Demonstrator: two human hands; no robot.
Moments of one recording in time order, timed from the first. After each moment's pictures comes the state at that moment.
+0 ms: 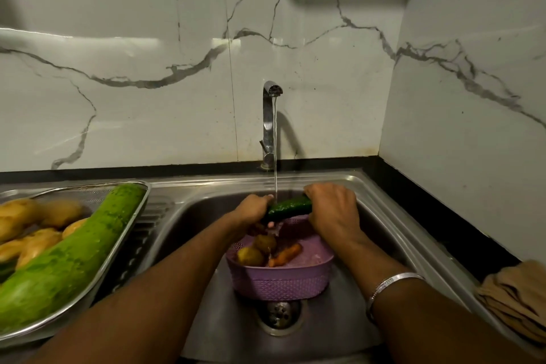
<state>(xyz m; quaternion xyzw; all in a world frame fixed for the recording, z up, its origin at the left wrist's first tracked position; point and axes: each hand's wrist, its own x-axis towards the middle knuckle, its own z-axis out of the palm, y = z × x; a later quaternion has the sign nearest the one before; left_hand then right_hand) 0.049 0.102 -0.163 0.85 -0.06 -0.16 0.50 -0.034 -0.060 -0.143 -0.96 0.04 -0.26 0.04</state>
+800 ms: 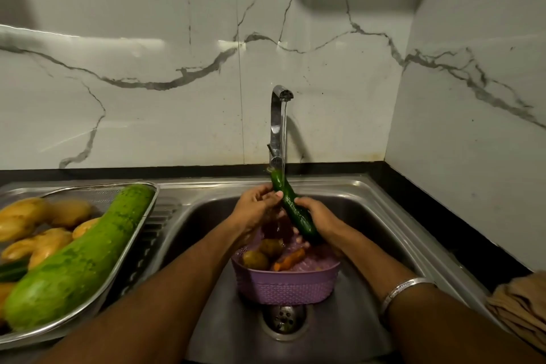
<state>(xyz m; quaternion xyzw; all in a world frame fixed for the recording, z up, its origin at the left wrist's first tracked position) 0.040 0.112 -0.162 0.59 -0.14 -0.14 0.79 -0.013 -0.046 -0.155 -0.76 0.09 0.06 0.64</state>
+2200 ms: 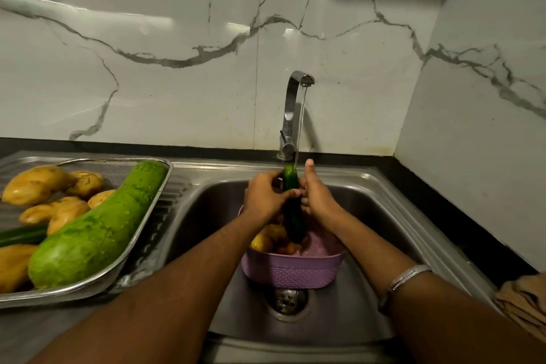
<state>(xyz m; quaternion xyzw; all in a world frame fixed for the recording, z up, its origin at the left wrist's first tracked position) 0.028 0.110 -0.168 0.83 -0.17 0.13 0.51 -0.004 -0.016 -0.144 -0.75 0.08 0.01 0.65</state>
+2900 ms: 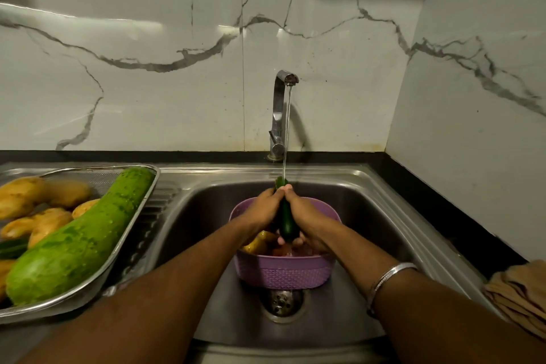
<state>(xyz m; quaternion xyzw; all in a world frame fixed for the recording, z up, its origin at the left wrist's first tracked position) 0.022 0.097 -0.171 0.76 -0.10 -0.12 0.63 -0.007 -0.005 -0.169 -0.71 0.18 0.09 0.67</state>
